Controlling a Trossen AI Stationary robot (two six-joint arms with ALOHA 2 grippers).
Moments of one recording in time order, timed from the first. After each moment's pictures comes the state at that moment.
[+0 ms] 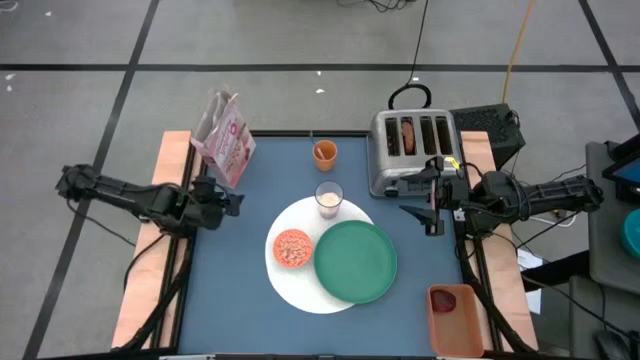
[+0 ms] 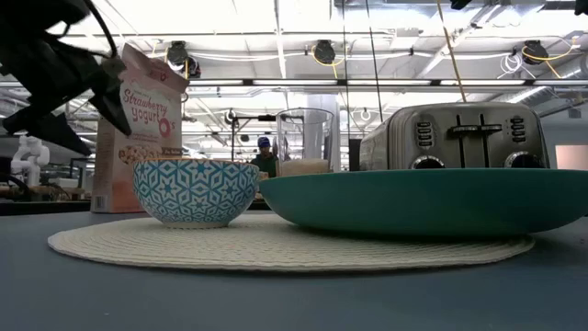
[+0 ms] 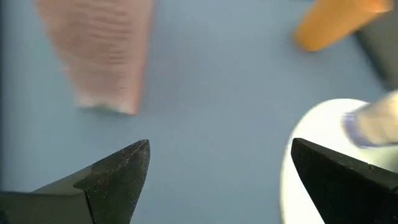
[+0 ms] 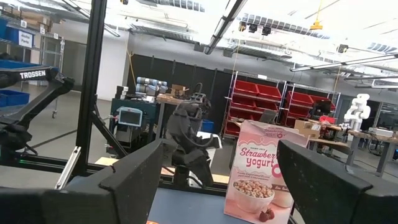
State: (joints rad) left arm -0.22 0.67 0.48 -0.91 -0.69 -1.46; right arm 0.13 0.56 0.46 0.34 0.13 -0.20
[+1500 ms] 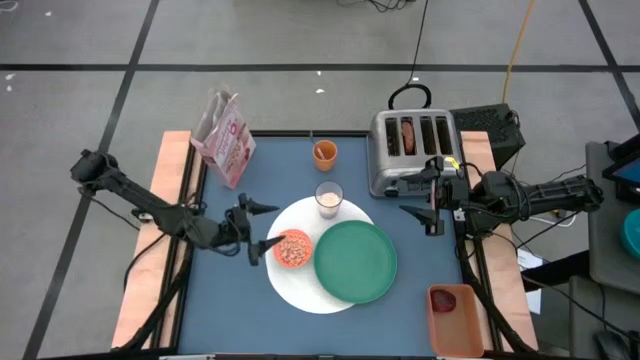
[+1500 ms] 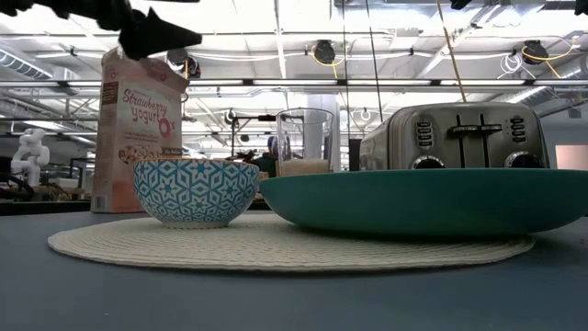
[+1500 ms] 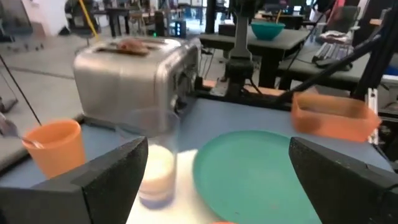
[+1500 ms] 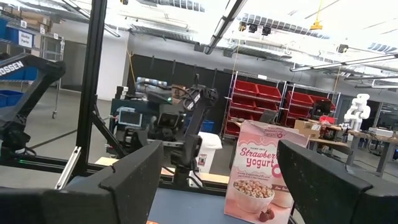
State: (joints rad) left arm -0.47 1.04 0.48 0.42 -0.69 -0.14; right arm 0.13 0.56 0.46 0.34 0.13 -0.20
